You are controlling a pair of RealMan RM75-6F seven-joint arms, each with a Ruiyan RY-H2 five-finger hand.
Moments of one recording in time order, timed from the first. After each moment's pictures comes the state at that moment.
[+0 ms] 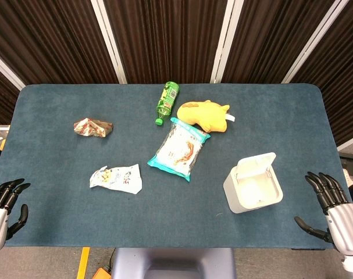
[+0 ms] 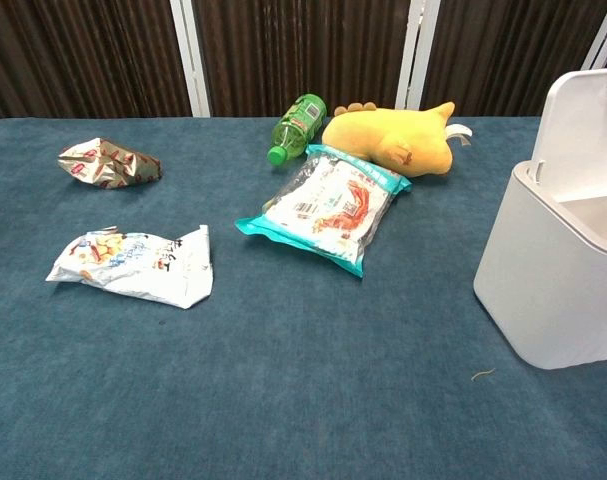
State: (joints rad) left arm -0.01 -1.14 -0.04 -1.63 1.72 1.73 0.13; right arm -0.01 -1.02 -0.03 -1.71 -1.78 1.70 0.18
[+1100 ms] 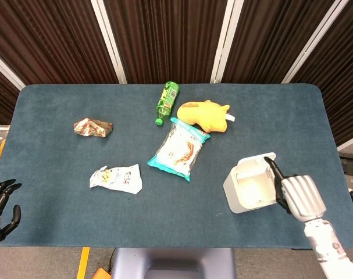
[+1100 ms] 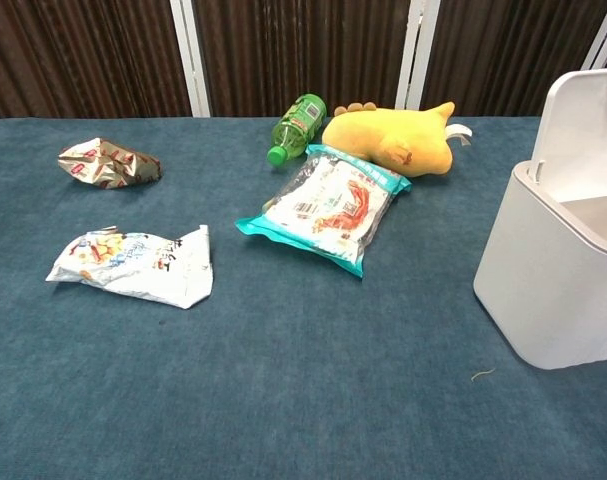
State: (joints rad) left arm 0.01 -1.11 -0.05 -1.65 1.69 1.74 0.11; right arm 0.22 -0.94 0.10 -2.10 -1.44 1.29 -0.35
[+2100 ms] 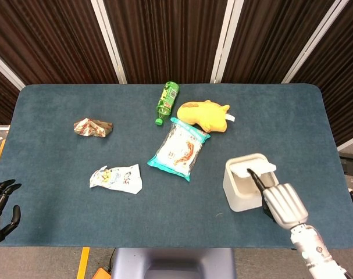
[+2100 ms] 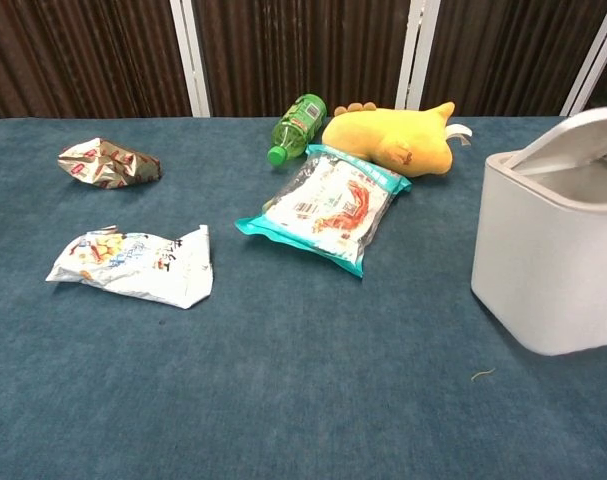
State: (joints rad) left arm 0.01 -1.11 -0.05 -1.65 1.70 1.74 0.11; right arm 0.27 -0.93 -0.01 -2.19 -1.42 1.23 -0.52
